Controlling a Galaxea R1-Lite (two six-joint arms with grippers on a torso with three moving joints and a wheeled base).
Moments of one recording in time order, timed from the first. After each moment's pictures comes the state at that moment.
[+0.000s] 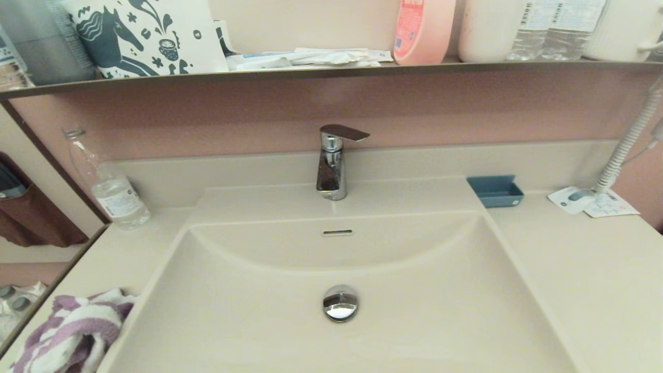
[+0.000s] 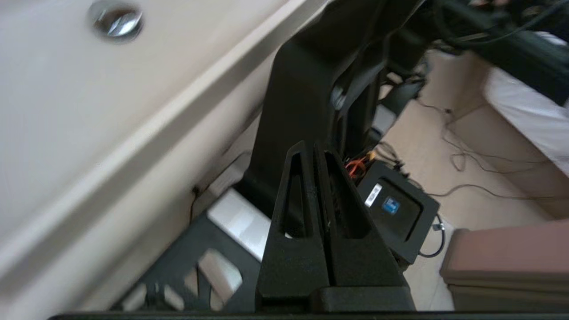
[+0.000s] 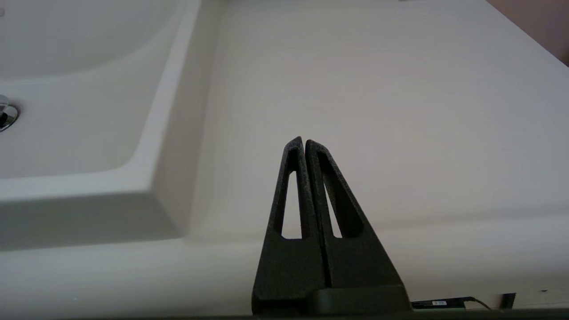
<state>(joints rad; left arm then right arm) 0.21 0.52 -1.12 1.52 -0.99 0.65 0.00 0.00 0.00 0.00 -0.01 0.02</state>
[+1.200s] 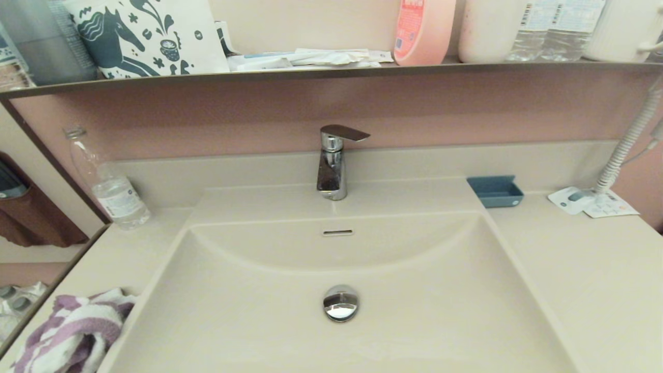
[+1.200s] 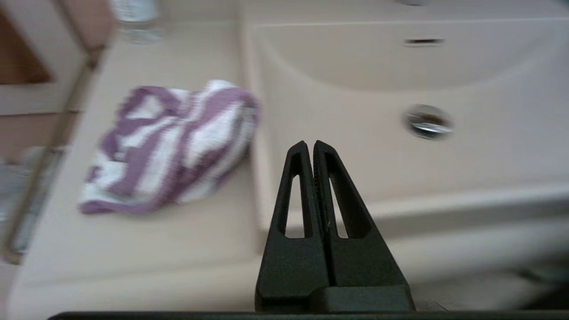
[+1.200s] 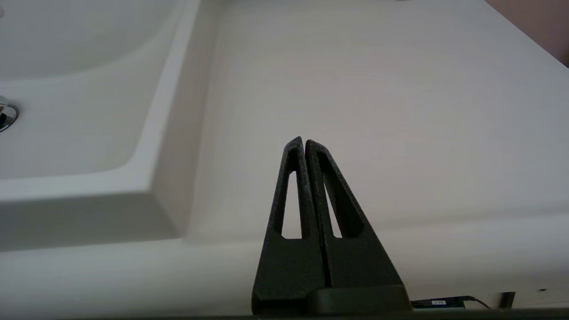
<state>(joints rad) 0.00 0.05 -0.60 0.64 -0.06 -0.01 0.00 0.00 0.00 0.00 -0.01 0.02</state>
